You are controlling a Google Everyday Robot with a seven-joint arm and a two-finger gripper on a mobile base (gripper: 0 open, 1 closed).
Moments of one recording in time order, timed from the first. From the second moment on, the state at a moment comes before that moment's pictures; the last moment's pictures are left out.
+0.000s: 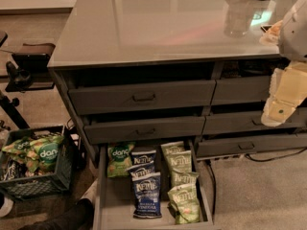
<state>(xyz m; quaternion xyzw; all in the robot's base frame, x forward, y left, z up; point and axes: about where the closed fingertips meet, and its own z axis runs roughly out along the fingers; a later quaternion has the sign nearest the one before) 0.438 -0.217 0.976 -0.60 0.78 -0.03 0.16</state>
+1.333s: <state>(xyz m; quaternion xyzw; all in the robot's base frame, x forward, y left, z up) 0.433 -0.231 0.795 -0.57 0.81 0.05 0.12</state>
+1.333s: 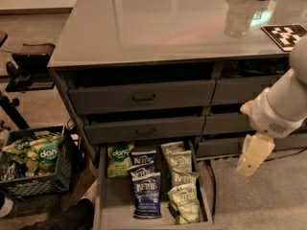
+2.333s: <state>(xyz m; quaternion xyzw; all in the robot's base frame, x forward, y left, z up) 0.457 -0.234 0.691 -0.55 0.82 0.08 0.14</state>
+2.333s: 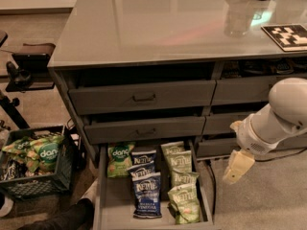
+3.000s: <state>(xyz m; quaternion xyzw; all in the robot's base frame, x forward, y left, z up) 0.486 -0.209 0.588 -0.52 0.82 0.11 0.19</state>
